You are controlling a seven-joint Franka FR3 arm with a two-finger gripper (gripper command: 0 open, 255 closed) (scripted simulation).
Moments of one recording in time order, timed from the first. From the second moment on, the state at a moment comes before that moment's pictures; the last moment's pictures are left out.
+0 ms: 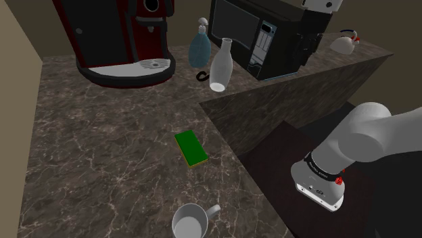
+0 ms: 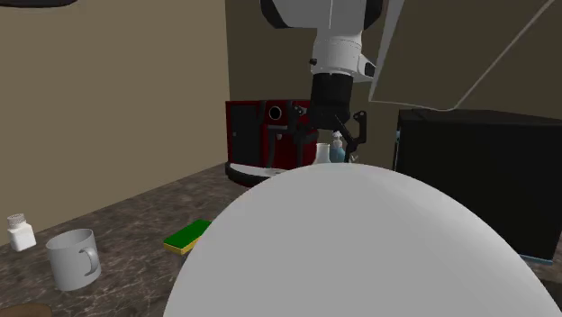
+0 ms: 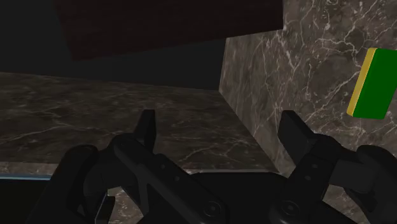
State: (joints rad) arm 0.02 -0.78 -0.04 -2.38 0.06 1.49 0.15
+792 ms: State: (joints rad) arm 0.03 -0.41 -0.03 -2.15 0.04 1.67 0.17
